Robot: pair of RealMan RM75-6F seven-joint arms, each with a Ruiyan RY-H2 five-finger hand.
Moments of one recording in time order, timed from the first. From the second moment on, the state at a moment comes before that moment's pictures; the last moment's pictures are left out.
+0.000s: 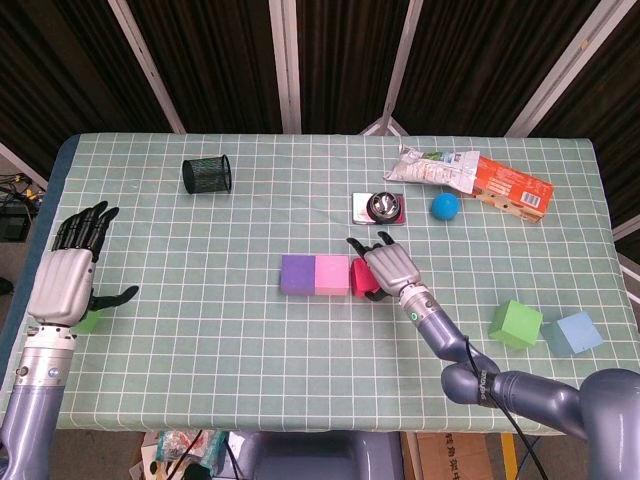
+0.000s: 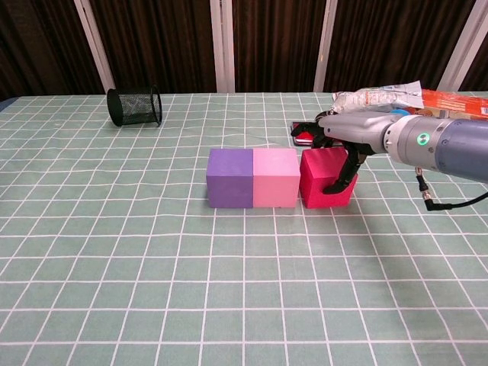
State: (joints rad) left arm -0.39 -1.10 -0.23 -2.06 1.14 1.42 0.37; right arm 0.89 -1.58 0.20 -1.30 -0.97 0.75 -0.33
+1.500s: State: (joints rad) left arm -0.39 -1.08 -0.24 -2.06 1.13 1.42 0.35; right arm 0.92 -1.61 0.19 -1.30 -0.89 0.78 -0.38
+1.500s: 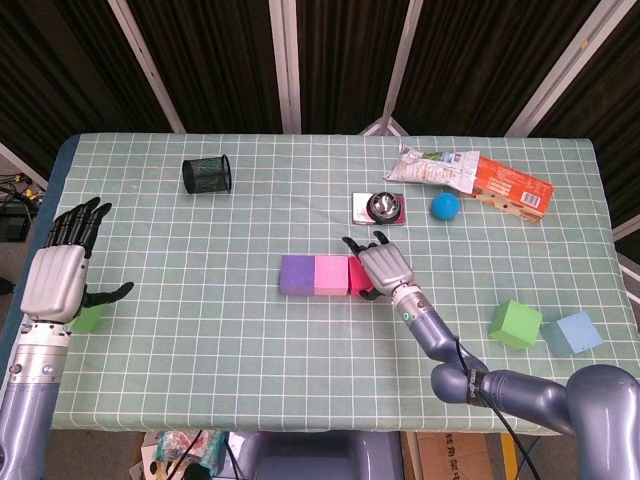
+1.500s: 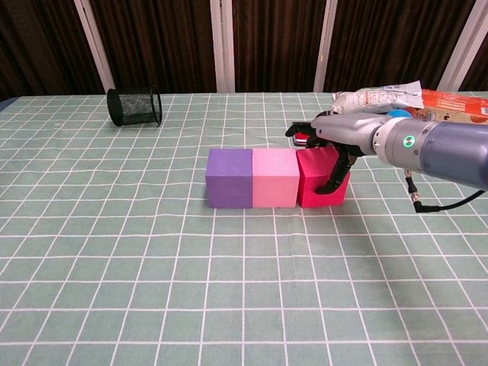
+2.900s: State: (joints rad) left arm -0.37 -1.07 -0.22 -2.09 1.18 1.43 0.35; right arm 0.82 -1.44 0.14 -1.60 -0.83 1.00 -0.50
